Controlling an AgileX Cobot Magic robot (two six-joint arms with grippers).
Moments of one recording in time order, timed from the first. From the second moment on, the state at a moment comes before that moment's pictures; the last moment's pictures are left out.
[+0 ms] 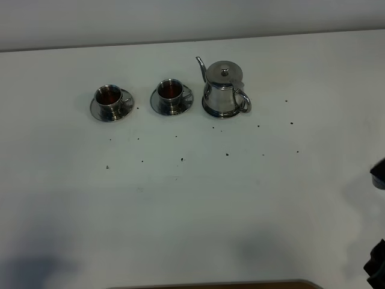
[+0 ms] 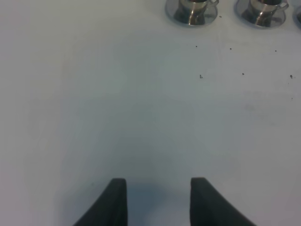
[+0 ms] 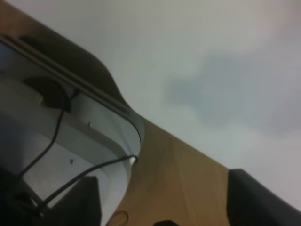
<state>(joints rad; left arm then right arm) 0.01 0.00 -0.46 -0.01 1.07 -0.07 0.58 0.98 -0.58 0.10 1.06 -0.16</state>
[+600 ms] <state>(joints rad) 0.01 0.00 -0.46 -0.01 1.07 -0.07 0.58 0.69 -0.56 0.00 1.15 -0.07</state>
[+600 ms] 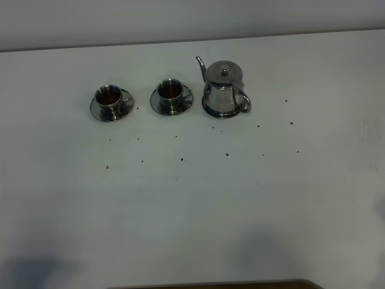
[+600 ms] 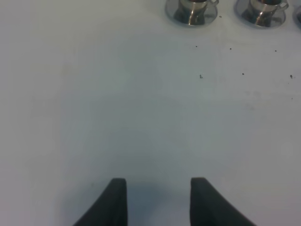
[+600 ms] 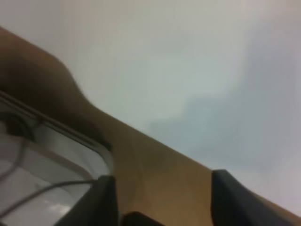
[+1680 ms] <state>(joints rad) 0.01 0.00 -0.46 -0.01 1.07 -0.07 0.05 0.15 -0.52 0.06 1.11 -0.08</state>
